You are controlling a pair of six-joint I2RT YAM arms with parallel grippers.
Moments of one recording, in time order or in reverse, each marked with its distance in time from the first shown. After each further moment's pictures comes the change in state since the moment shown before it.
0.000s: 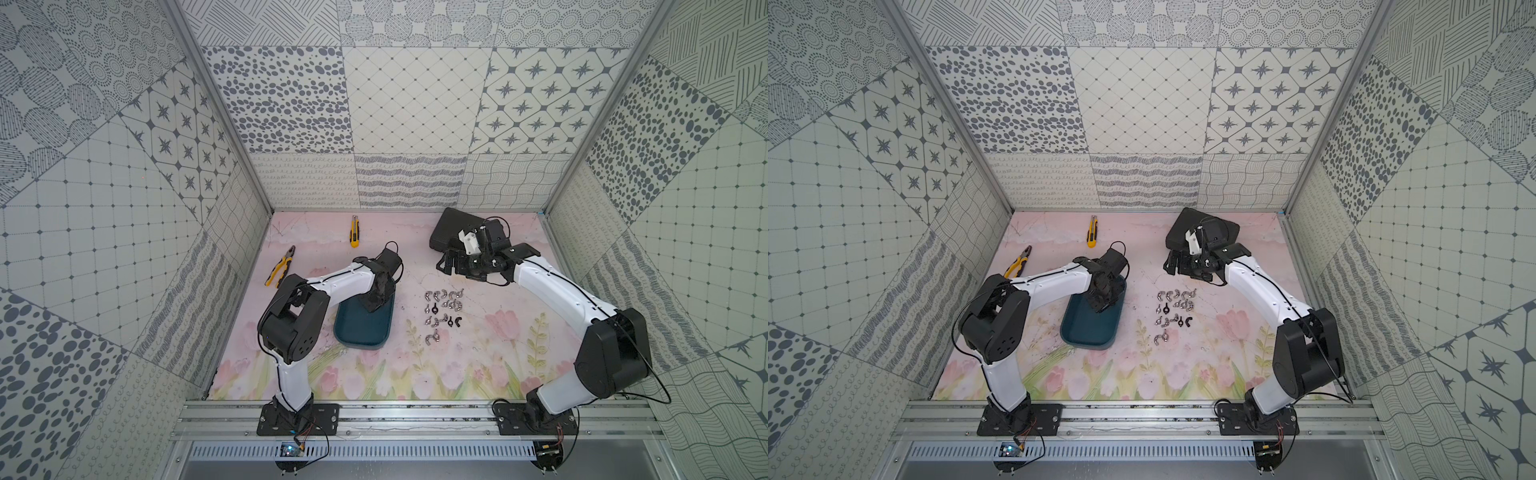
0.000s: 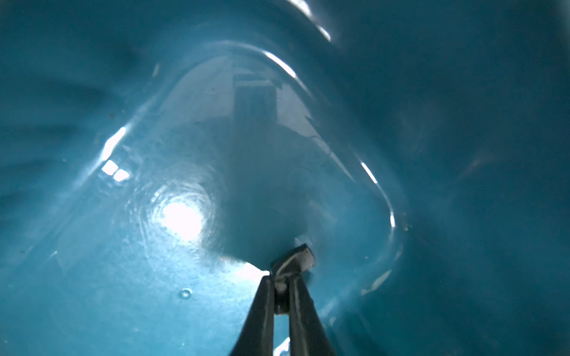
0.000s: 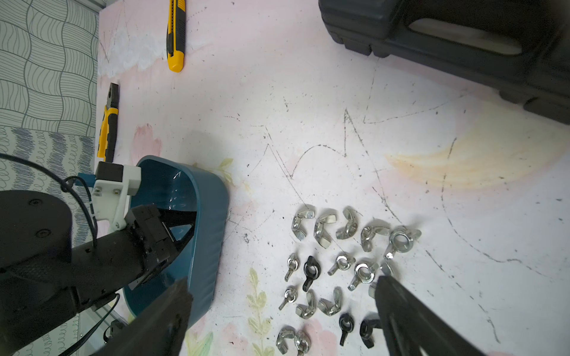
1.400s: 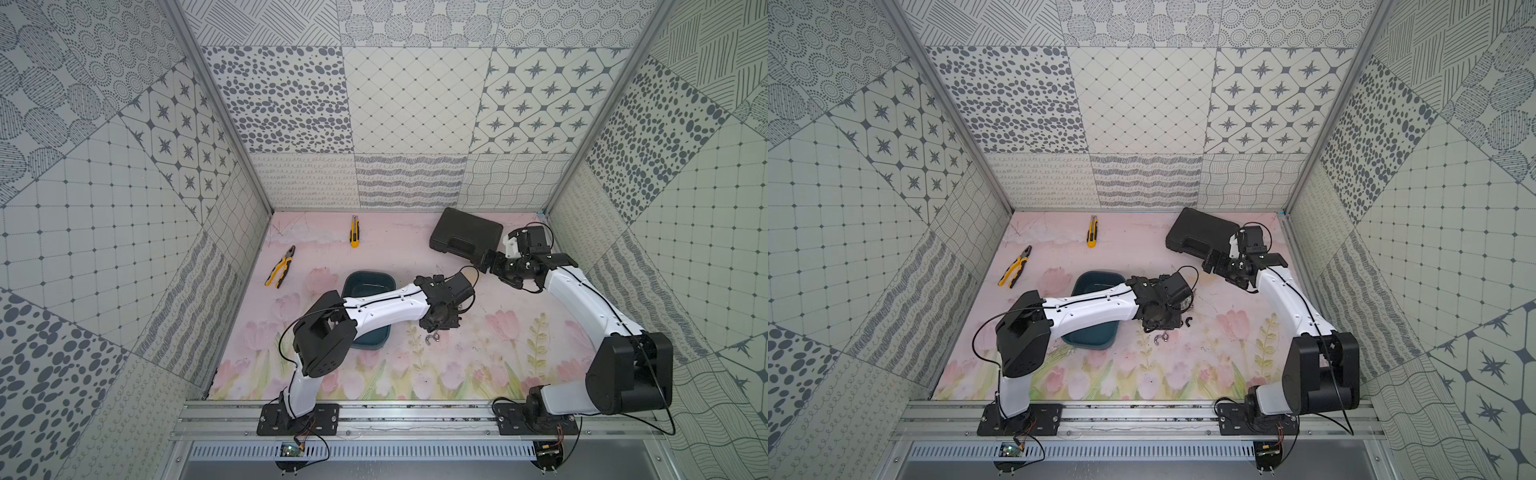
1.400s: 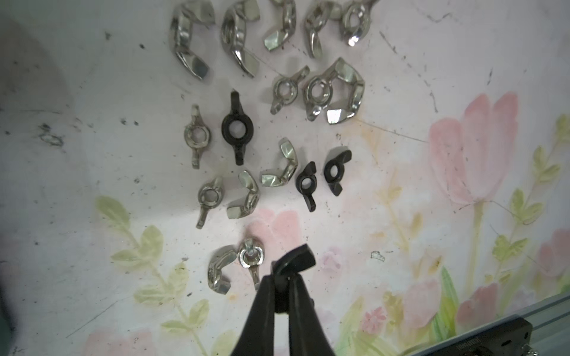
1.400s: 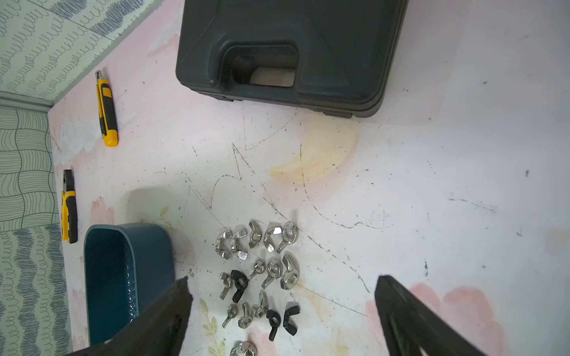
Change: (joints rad) left arm -0.473 0.136 0.329 -0.075 0.072 0.335; right arm -0.291 -0.126 -0.143 -0.013 0.027 0.004
